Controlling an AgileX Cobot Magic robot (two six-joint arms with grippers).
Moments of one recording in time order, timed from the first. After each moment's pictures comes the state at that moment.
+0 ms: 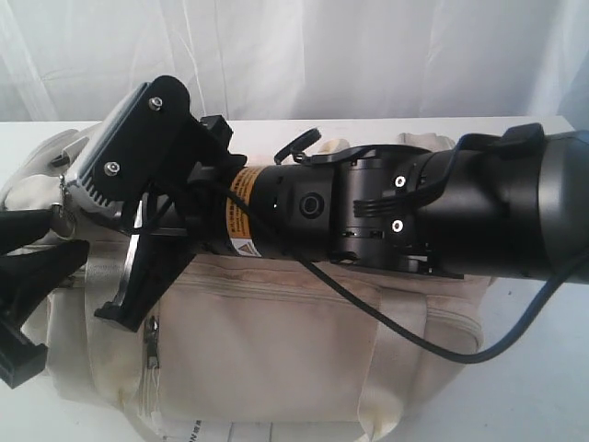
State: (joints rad) left arm -0.60 0.68 -0.33 0.43 0.00 -0.22; right arm 1.04 1.63 -1.03 -0.85 -0.36 0.44
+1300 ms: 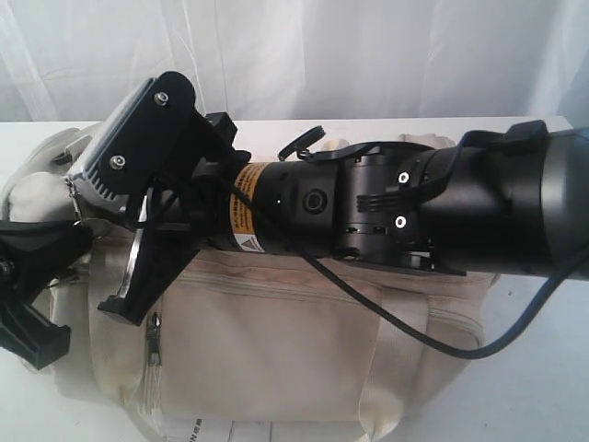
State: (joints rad) left arm -0.58 0.76 -0.33 0.42 -0.07 -0.31; right arm 1.04 1.63 -1.03 -0.85 -0.36 0.45
